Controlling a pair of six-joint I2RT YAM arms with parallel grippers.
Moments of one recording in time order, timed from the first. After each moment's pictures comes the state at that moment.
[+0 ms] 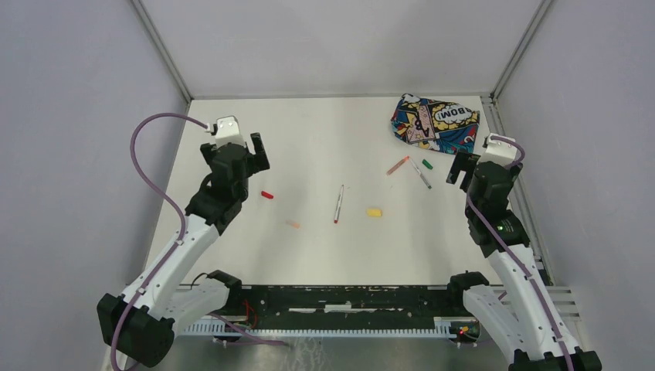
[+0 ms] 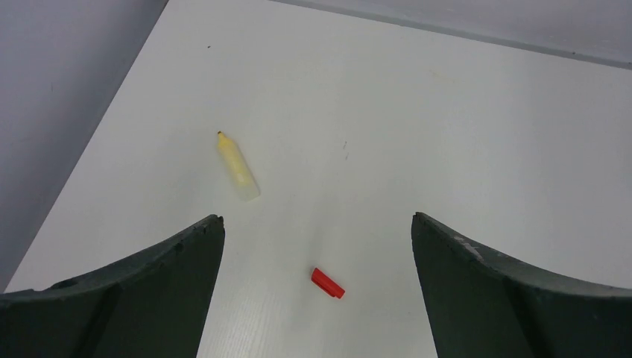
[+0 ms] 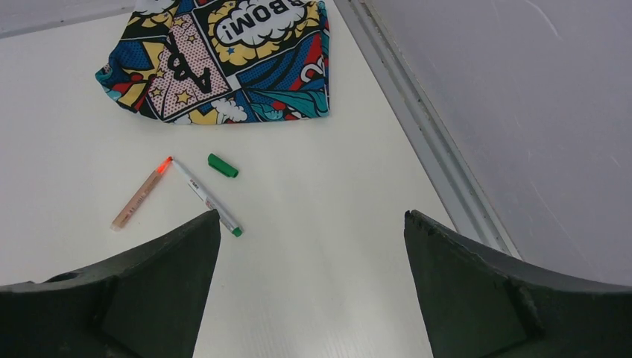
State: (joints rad) left arm -0.39 0.97 0.85 -0.21 -0.58 -0.25; right arm 0.17 0.73 0.72 -0.31 0.52 0.13
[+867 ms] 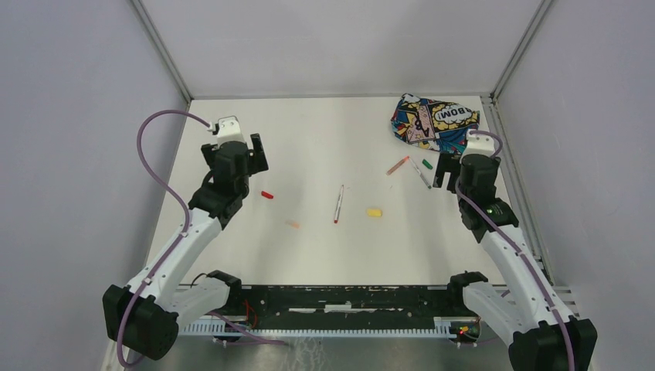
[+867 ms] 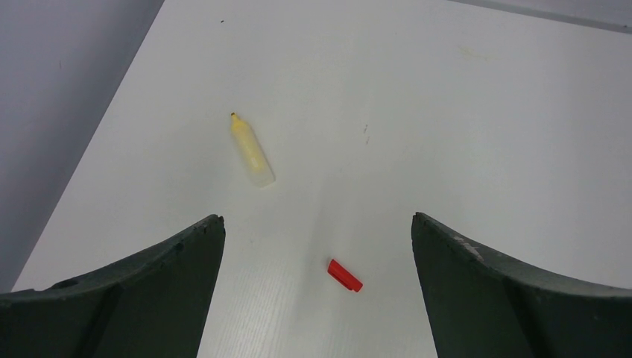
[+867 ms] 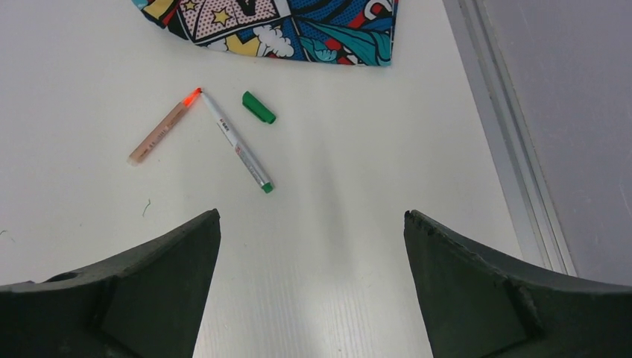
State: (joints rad) left arm -0.36 1.02 0.85 -0.24 -0.57 -0.25; right arm 0.17 0.87 0.72 -0.32 0.37 0.13
